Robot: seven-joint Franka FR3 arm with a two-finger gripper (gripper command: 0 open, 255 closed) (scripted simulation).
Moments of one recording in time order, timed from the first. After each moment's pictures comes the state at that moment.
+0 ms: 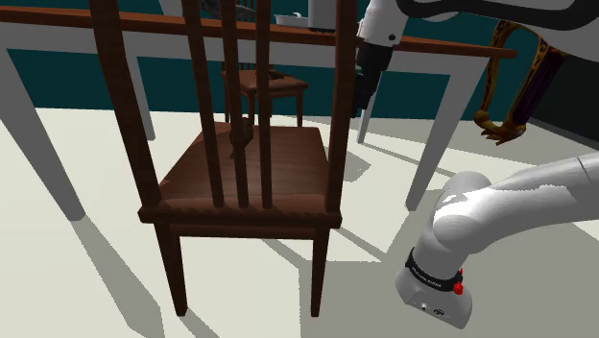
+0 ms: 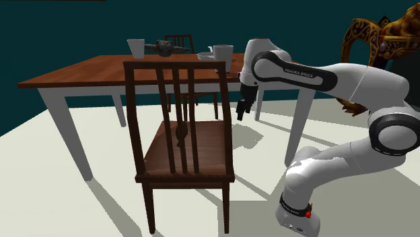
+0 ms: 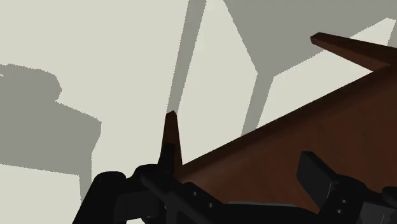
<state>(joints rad) 0.00 -0.82 -0.01 -2.27 0.01 1.54 -0.11</state>
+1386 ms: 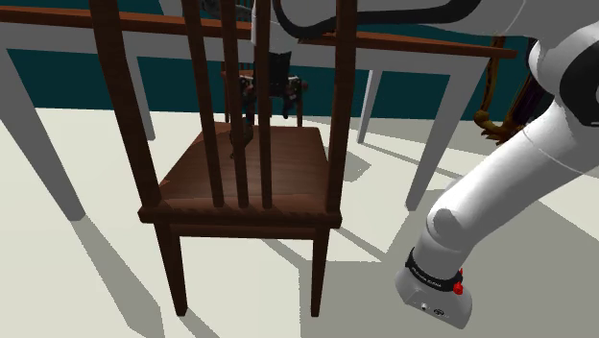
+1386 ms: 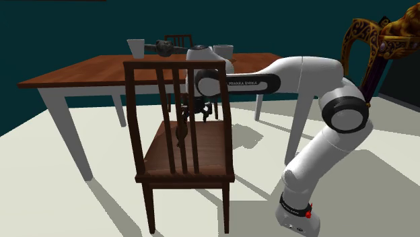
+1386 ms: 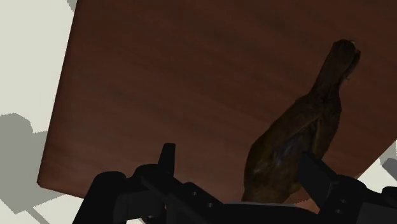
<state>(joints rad) -0.16 -0.36 0.47 -1.96 0.03 1.79 0.82</state>
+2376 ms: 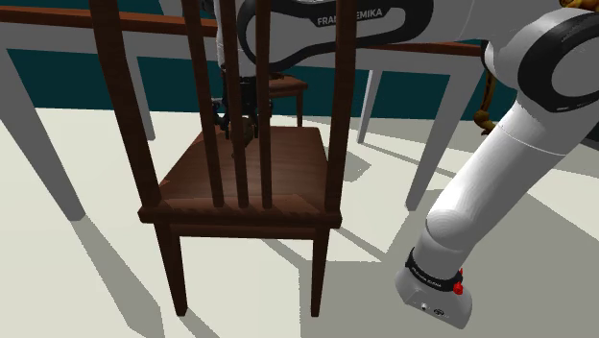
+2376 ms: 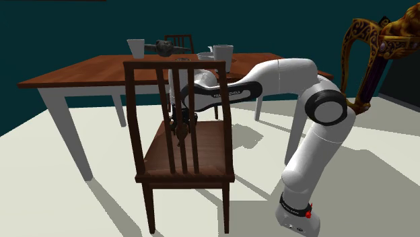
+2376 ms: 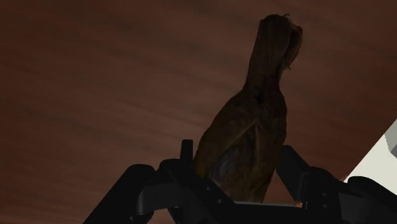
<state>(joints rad) -0.16 -0.17 0.59 -1.89 -0.09 1.88 1.07</state>
